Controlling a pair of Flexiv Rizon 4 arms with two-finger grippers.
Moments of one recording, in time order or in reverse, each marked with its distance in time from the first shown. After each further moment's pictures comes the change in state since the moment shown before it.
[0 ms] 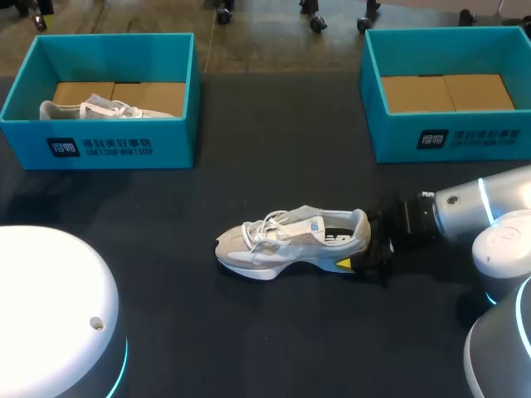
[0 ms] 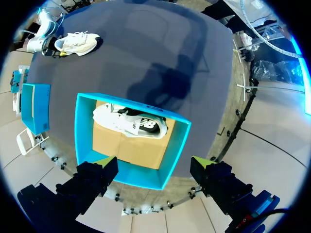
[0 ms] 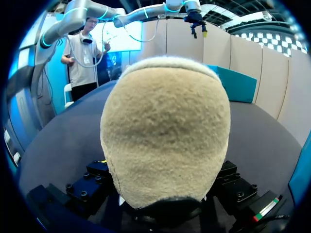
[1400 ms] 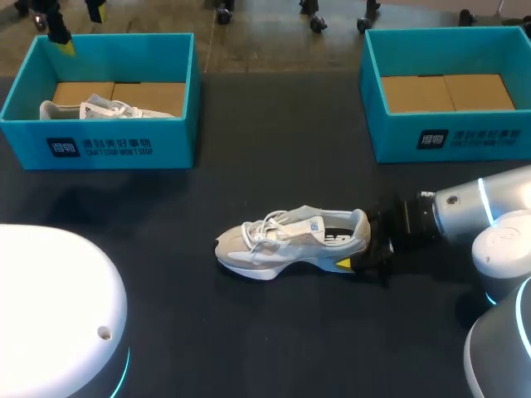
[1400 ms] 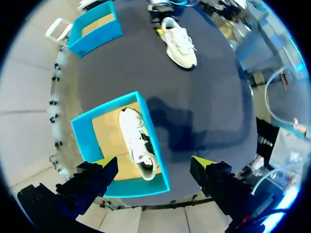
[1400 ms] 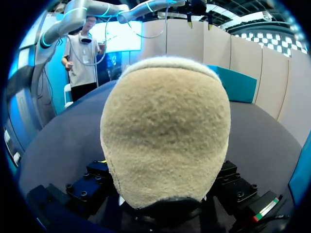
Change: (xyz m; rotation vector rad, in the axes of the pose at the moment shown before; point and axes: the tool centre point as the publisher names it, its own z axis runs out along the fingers) left arm -0.095 -0.082 -0.033 0.144 0.078 -1.009; right arm 0.000 0.000 0.000 0.000 0.000 0.000
